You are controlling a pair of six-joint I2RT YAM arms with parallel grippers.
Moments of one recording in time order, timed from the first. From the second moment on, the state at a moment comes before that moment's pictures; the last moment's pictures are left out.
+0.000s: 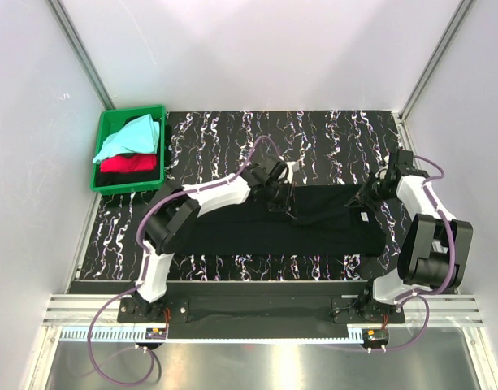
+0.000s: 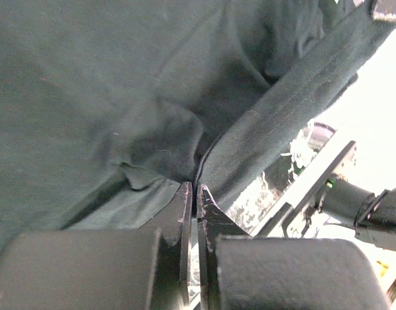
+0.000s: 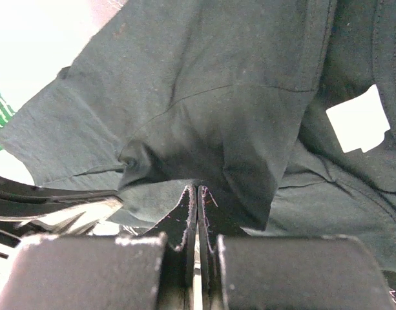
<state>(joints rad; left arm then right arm) -0.81 2.04 1.47 -0.32 0.44 -0.61 -0.20 1.51 1.01 -0.70 -0.44 0.45</state>
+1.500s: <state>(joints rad) -0.68 2.19 1.66 -0.35 0.38 -0.62 -0.20 1.79 1.21 -0.60 -0.34 0.45</state>
